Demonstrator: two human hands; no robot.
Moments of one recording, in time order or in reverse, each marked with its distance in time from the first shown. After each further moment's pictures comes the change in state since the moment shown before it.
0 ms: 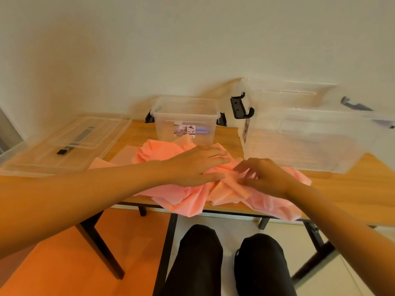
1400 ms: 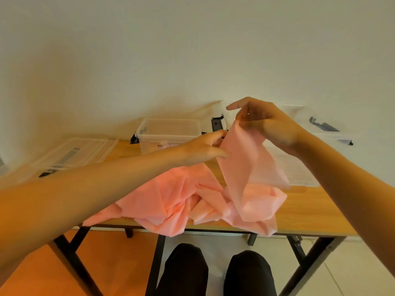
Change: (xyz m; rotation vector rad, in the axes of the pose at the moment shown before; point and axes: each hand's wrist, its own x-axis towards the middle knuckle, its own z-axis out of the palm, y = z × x) left_hand 0.078 0.035 -0.059 -0.970 0.106 -0.112; right_hand -0.002 -0.030 -0.147 0.597 0.304 -0.213
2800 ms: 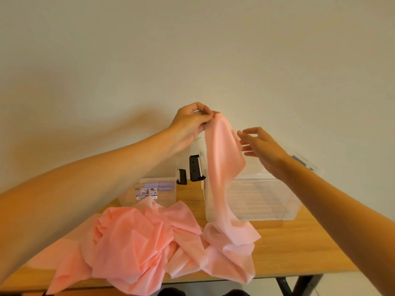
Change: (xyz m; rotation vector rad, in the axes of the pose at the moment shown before) left_hand 0.090 0.122 -0.054 -0.532 0.409 0.201; right_hand 0.028 0.010 -0.070 0.072 0.416 0.374
